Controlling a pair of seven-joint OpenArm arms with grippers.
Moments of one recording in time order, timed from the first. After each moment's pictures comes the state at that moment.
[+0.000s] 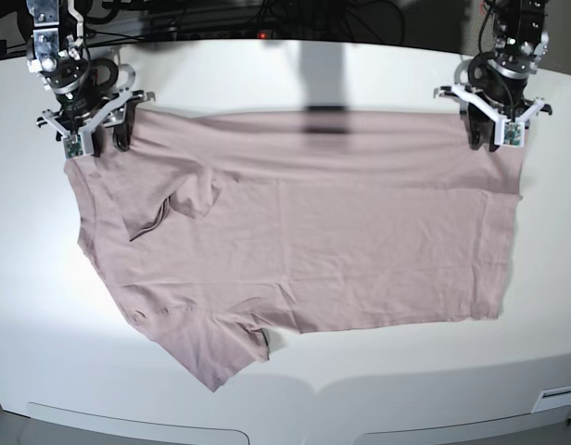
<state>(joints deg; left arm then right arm) 28.1 -18.1 -1.6 84.4 -9.6 -5.4 6.7 -29.3 23.5 12.1 84.4 9.4 21.9 -15.6</state>
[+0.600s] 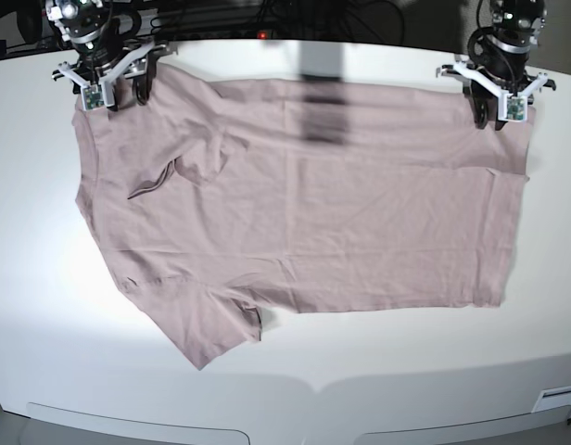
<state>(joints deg) 34.1 -16.8 -2.1 85.8 -8.3 -3.8 2.9 -41.7 16.3 12.4 95.5 4.4 20.6 -17.4</state>
